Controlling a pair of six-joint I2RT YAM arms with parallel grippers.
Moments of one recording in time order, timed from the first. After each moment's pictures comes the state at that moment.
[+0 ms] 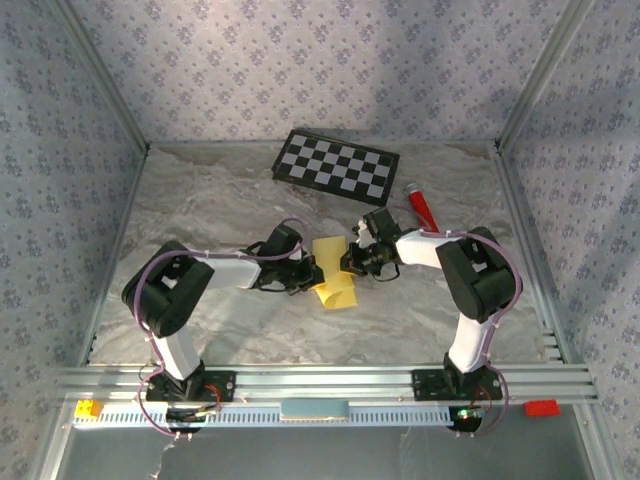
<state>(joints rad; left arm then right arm) -0.69 1.75 0.79 0.08 0.51 -1.01 0.47 1.82 0.91 -0.18 -0.55 0.60</state>
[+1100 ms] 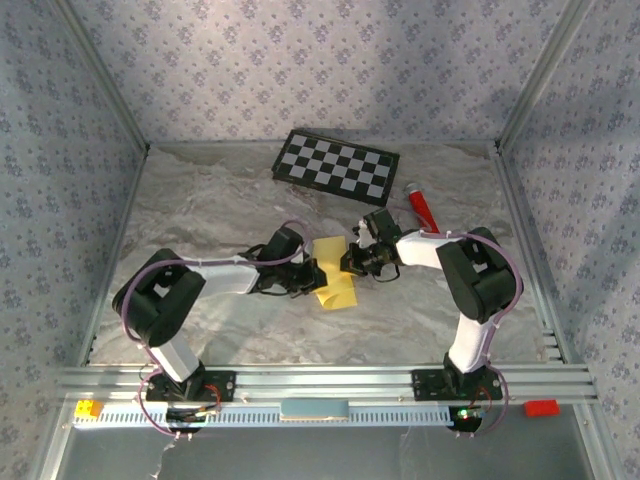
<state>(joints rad) -0.74 1.68 0.77 0.05 0.49 -1.01 0.47 1.82 0.90 -0.16 -0.54 0.60</state>
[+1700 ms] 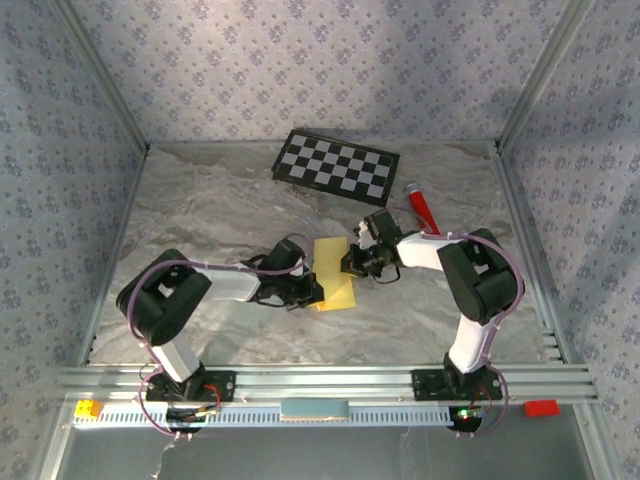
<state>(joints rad) -0.77 1.69 0.70 0.04 0.50 -0.97 0.47 1.81 0.88 -0.16 -0.54 0.60</state>
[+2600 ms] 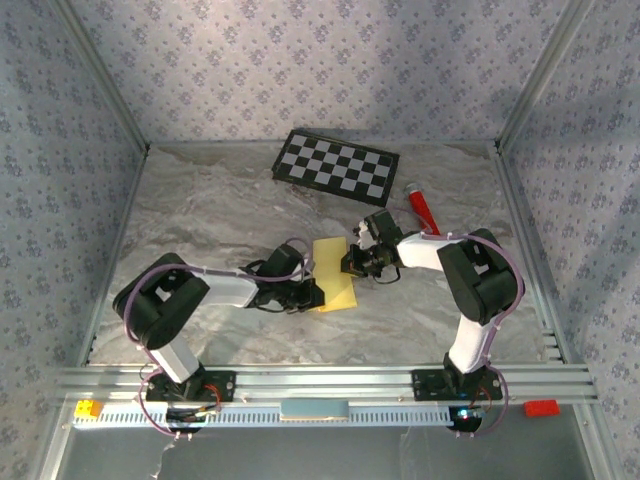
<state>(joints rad) -0.79 1.66 0.63 0.10 0.50 -0.94 0.47 1.81 0.88 -0.15 -0.54 0.60</state>
